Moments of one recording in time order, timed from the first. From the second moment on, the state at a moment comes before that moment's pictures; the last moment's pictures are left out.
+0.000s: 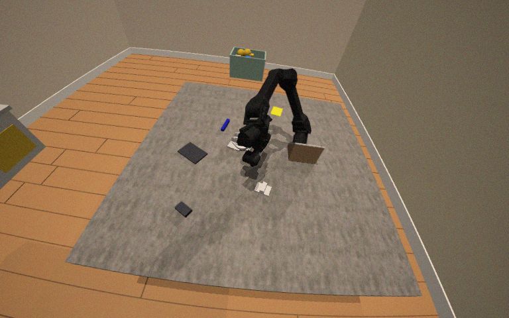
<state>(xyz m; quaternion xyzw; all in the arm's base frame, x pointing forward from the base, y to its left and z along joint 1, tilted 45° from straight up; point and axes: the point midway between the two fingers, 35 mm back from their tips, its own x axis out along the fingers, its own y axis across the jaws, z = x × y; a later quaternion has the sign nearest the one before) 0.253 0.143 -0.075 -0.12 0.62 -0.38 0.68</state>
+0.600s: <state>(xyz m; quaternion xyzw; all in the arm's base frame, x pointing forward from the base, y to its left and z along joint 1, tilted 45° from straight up) 0.270 0.100 -0.037 -0.12 0.62 -0.38 0.68</state>
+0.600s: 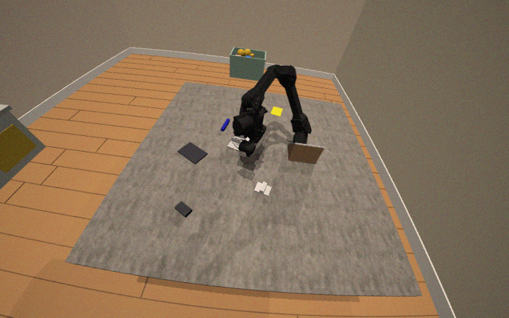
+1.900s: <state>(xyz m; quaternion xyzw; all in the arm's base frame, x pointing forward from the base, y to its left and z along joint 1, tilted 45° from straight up) 0.270 0.002 0.034 -0.12 0.61 -0.40 0.67</state>
